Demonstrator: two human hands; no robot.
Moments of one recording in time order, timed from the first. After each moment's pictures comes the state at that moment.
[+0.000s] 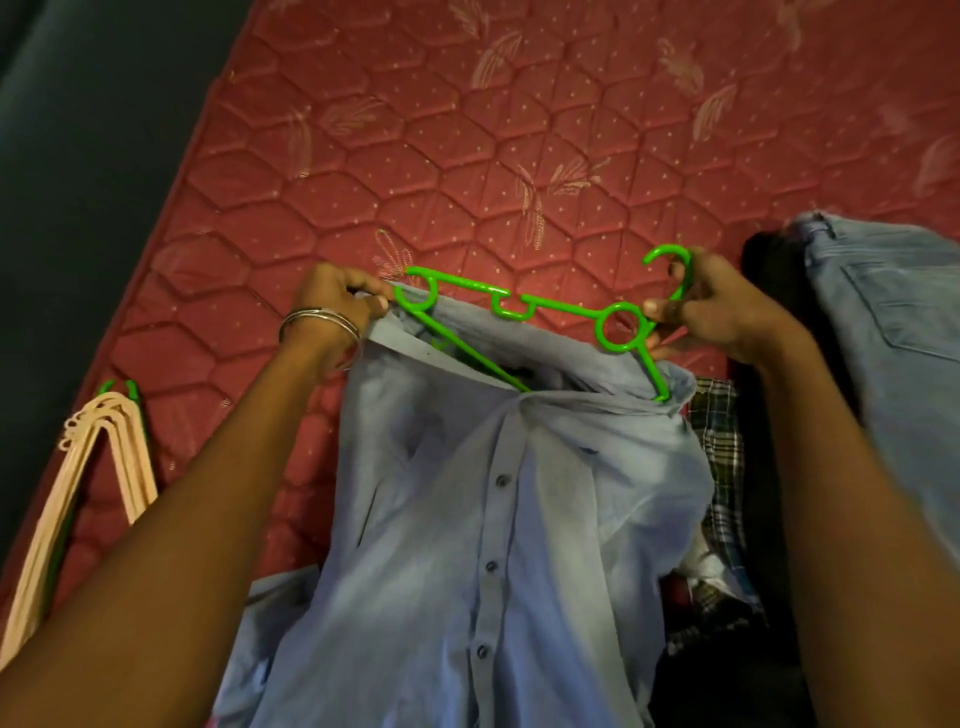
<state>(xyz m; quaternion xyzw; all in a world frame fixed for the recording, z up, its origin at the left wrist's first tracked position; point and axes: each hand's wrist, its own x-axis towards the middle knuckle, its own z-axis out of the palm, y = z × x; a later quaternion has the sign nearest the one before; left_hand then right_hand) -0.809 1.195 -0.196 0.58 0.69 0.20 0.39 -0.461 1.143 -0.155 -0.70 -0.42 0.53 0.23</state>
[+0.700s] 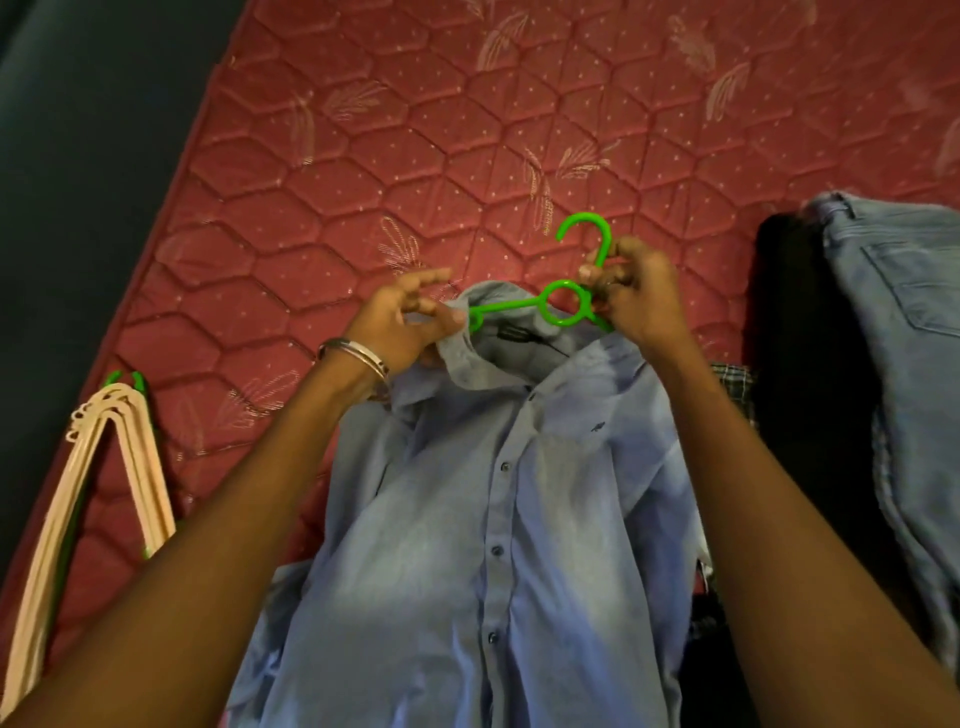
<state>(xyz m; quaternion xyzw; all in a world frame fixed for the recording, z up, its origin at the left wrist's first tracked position) -0.778 1.156 -0.188 0.51 0.58 0.25 0.59 -0.521 1.155 -0.223 -0.69 -0.46 0.42 0.37</state>
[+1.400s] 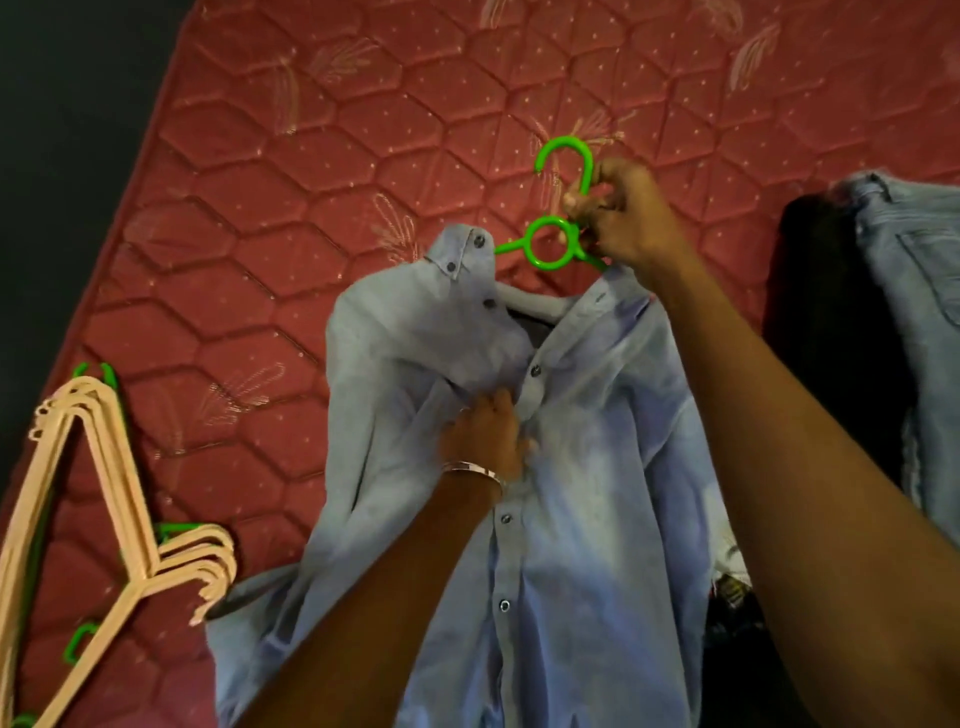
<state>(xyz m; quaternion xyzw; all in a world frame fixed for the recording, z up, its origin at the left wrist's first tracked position) -0.712 1.062 -0.282 0.75 0.59 -0.07 0.28 -0.532 1.224 -0.220 -0.66 -0.52 0.43 0.32</state>
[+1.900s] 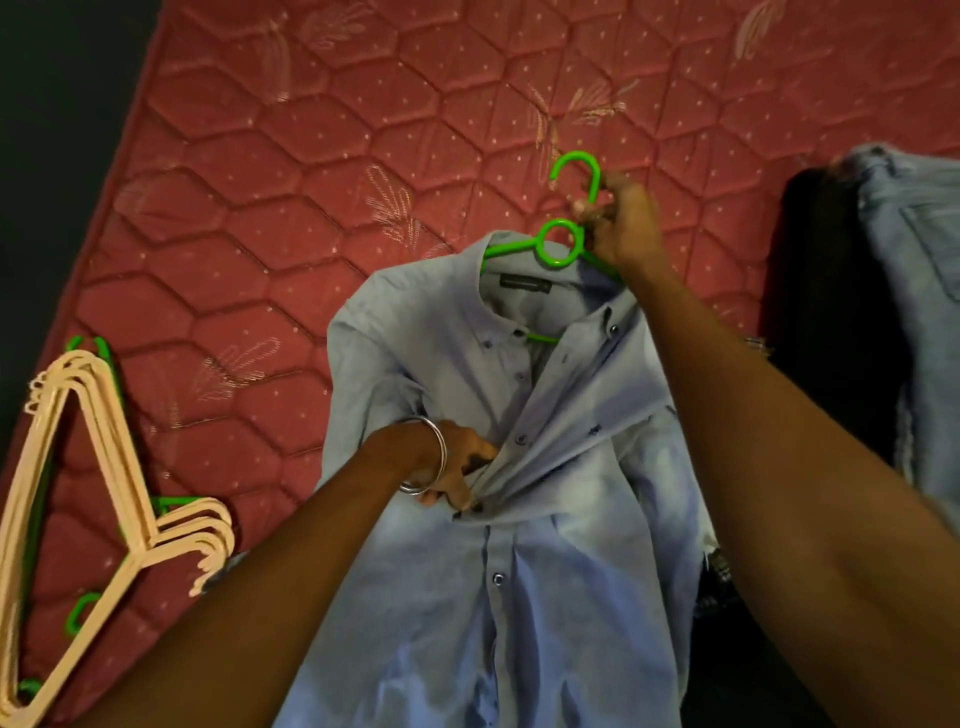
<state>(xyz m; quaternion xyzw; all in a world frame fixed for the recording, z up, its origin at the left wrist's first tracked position) -0.756 1.075 -0.254 0.64 0.36 -0.38 0.55 -0.517 1.209 -0.267 -0.75 -0.53 0.32 0.23</state>
